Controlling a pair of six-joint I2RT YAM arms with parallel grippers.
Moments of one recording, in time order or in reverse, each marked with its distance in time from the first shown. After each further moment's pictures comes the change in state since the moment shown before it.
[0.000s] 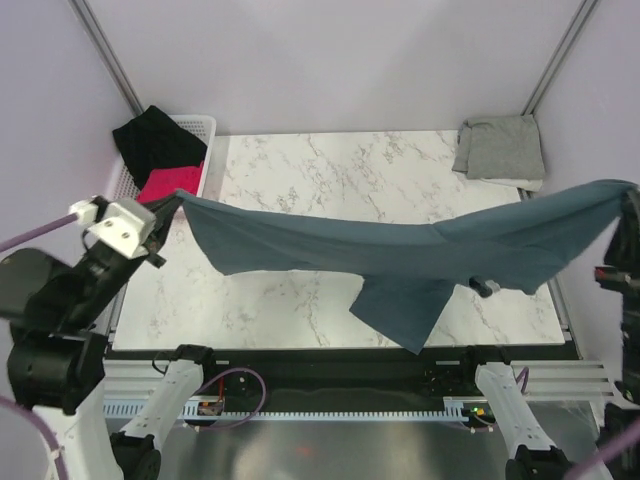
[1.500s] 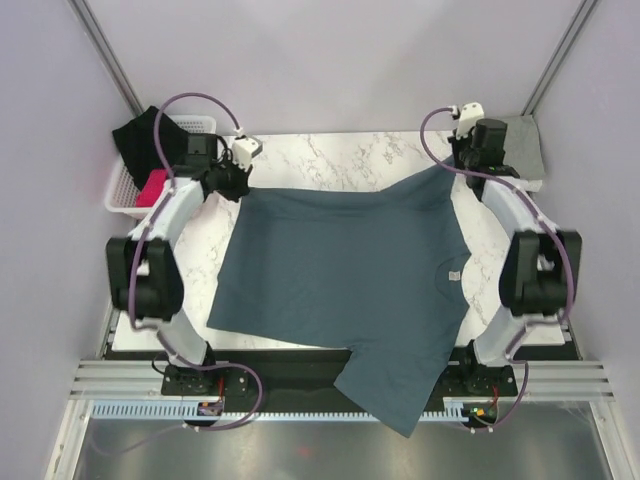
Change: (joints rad) left arm 0.039 0.954 -0.172 0.283 -0.066 0.145; right arm 0.010 1.059 -0.439 0.648 -0.003 -0.142
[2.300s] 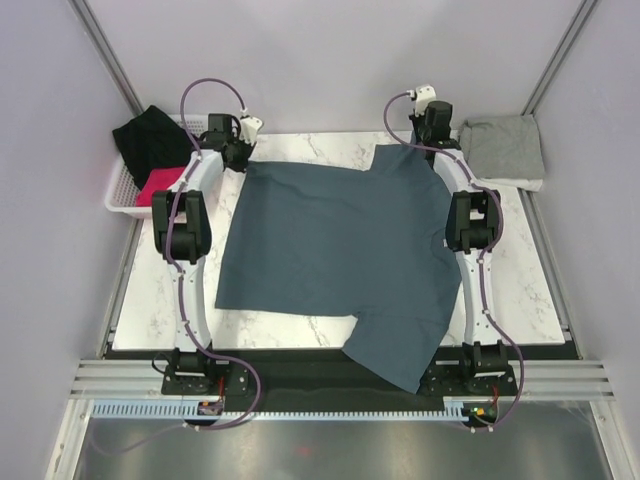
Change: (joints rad) left arm 0.022 0.690 0.620 0.069 -0.164 -0.034; right arm 0.083 0.993 1.067 0.000 0.067 -0.014
